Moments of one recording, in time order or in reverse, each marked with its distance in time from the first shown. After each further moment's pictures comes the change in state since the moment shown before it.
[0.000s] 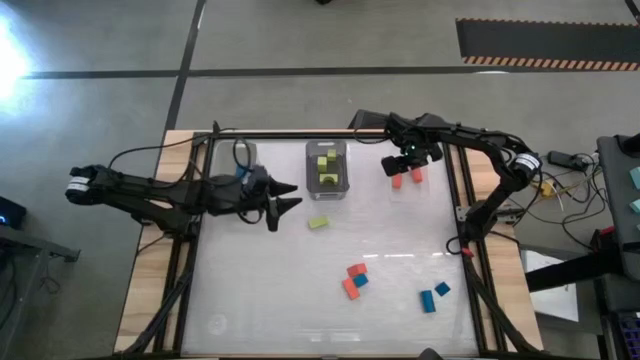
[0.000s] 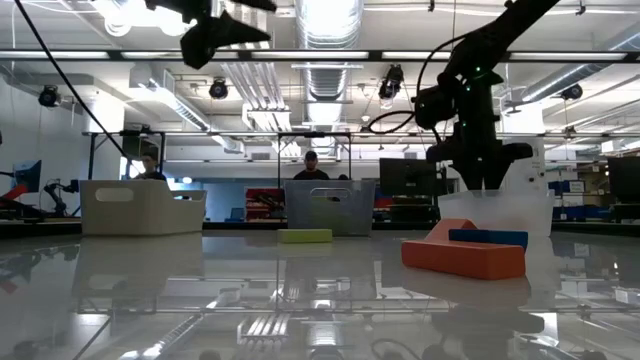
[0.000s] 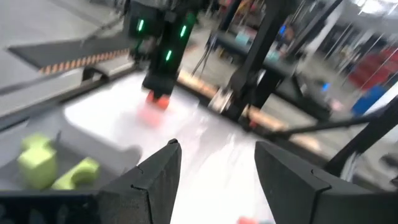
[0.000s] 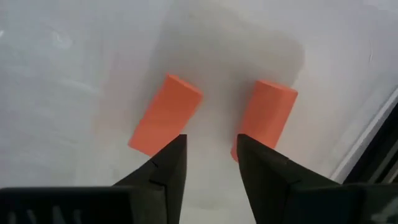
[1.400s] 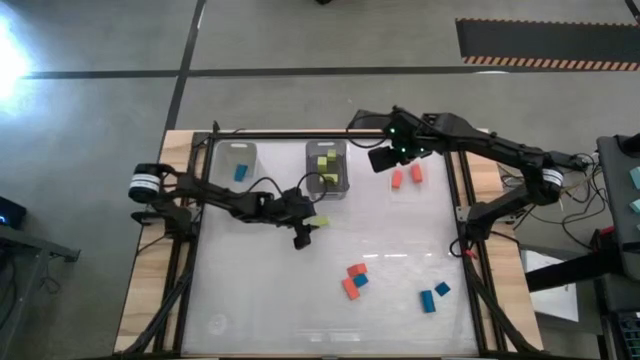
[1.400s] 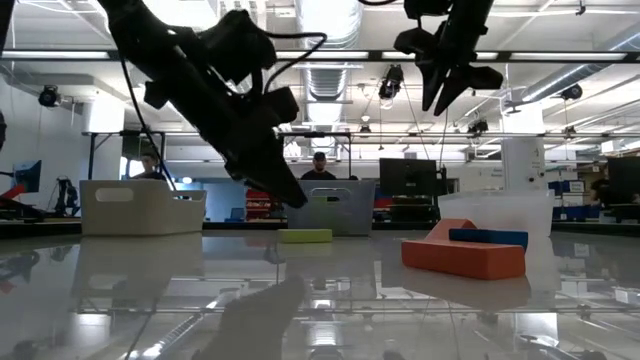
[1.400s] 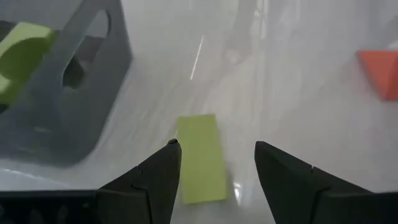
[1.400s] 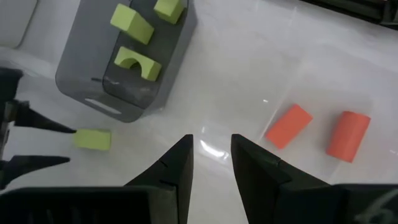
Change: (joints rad) left arm 0.097 0.608 0.002 0.083 0.209 0.295; right arm 0.298 -0.215 0.280 -0.065 0.003 0.212
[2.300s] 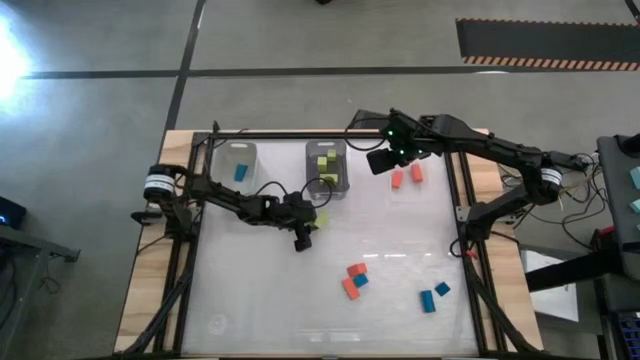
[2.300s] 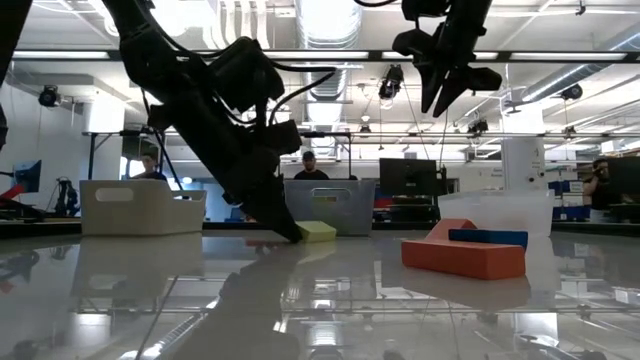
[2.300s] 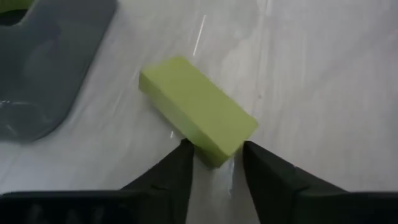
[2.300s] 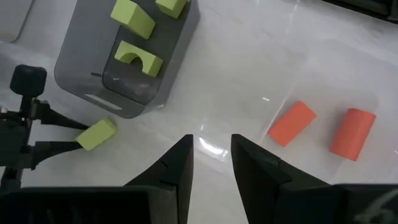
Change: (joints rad) left arm 0.007 0.118 -0.001 0.028 0.016 -0.005; right arm 0.019 0.011 -0.002 0.001 0.000 0.007
